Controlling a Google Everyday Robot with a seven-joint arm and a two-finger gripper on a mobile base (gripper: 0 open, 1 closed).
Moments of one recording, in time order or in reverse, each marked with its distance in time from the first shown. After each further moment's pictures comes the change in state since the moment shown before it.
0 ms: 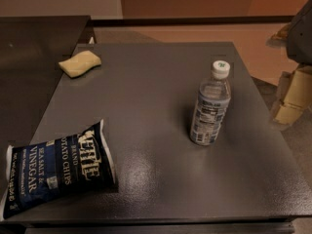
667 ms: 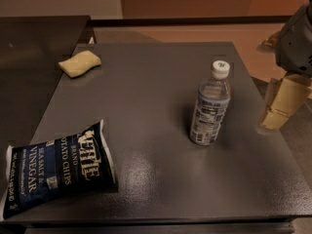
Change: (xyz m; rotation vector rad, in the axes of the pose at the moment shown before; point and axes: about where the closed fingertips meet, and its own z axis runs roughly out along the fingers) arm -0.012 0.006 0.014 0.004 -0.044 -0.002
